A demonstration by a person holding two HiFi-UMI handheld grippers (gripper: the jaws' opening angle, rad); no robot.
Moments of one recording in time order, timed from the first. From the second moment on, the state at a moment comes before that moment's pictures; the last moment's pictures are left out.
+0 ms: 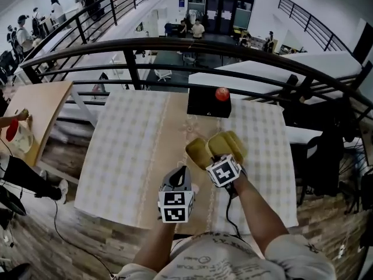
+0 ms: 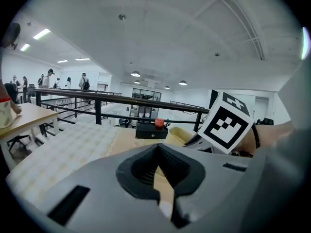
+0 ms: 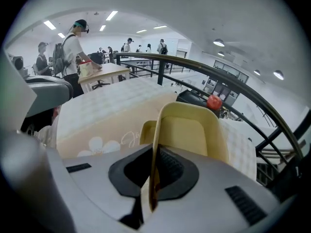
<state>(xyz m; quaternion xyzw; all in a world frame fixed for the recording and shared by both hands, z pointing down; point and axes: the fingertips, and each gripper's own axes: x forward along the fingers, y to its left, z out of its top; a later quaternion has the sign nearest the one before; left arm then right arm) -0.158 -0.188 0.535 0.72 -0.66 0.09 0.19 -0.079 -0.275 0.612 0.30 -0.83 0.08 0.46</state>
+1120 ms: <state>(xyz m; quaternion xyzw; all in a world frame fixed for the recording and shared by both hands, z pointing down) -0.237 -0.179 0.582 0.68 -0.68 0.11 0.25 -0.154 -0.294 0.691 0.24 -0.81 0.06 0.54</state>
